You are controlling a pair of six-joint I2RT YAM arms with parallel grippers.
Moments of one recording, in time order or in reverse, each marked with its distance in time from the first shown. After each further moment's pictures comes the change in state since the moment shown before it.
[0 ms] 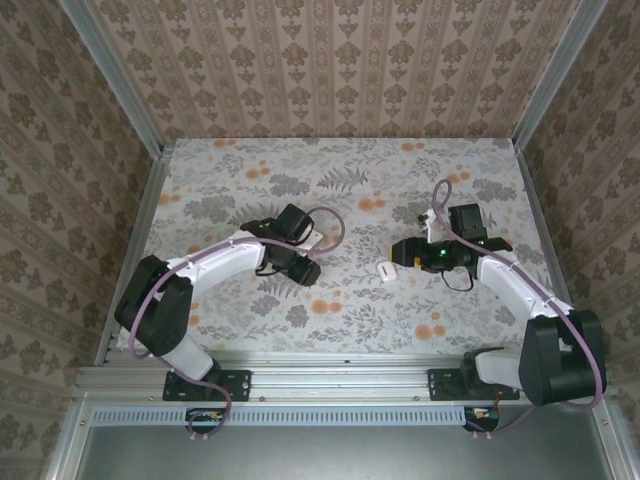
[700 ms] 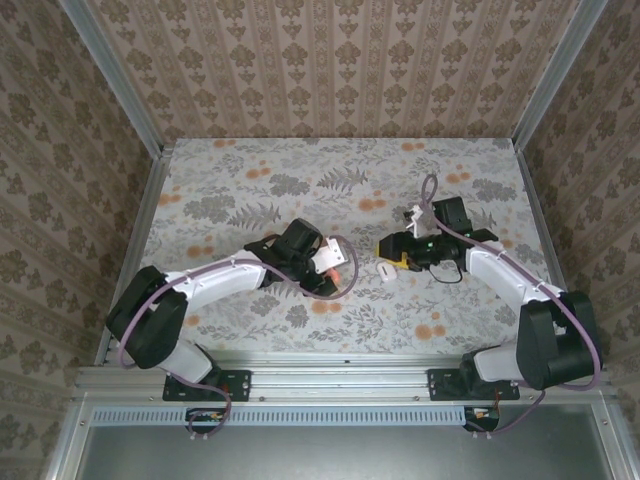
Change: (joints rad) left arm -0.104 -0.075 -0.151 0.310 0.141 0.389; right arm 0.111 0.075 0.061 0.042 -0.068 0.178
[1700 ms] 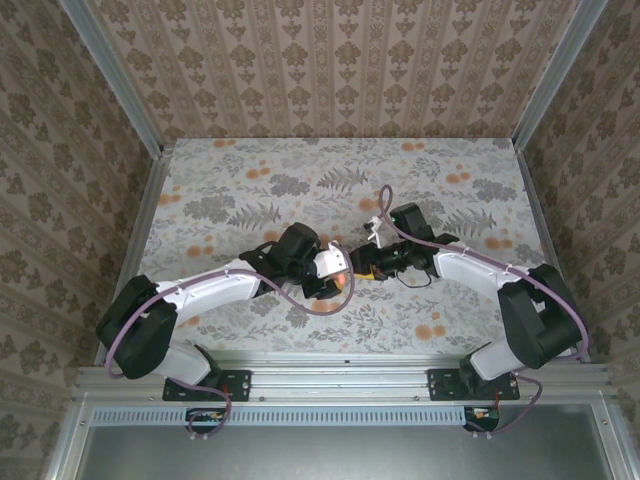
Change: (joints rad) left arm -0.030 -0.069 -0.067 0.135 0.025 0.066; right arm 0.242 0.146 0.002 0.227 -0.034 0.122
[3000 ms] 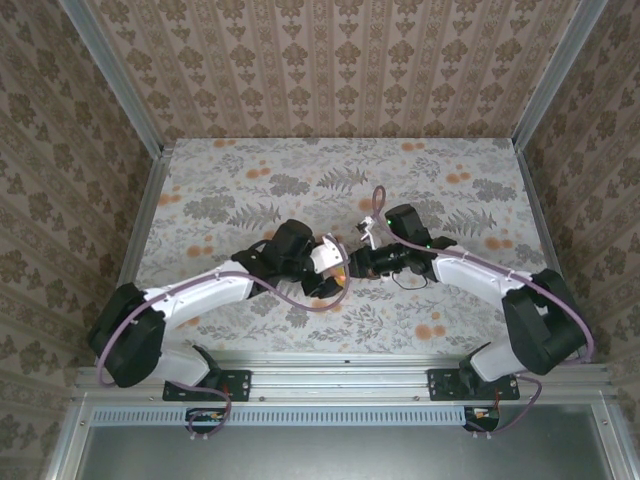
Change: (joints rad) left arm 0.023 -0.080 -0.001 0.007 0.046 -0.088; right arm 0.049 -0.065 -0.010 0.047 0.027 -0.088
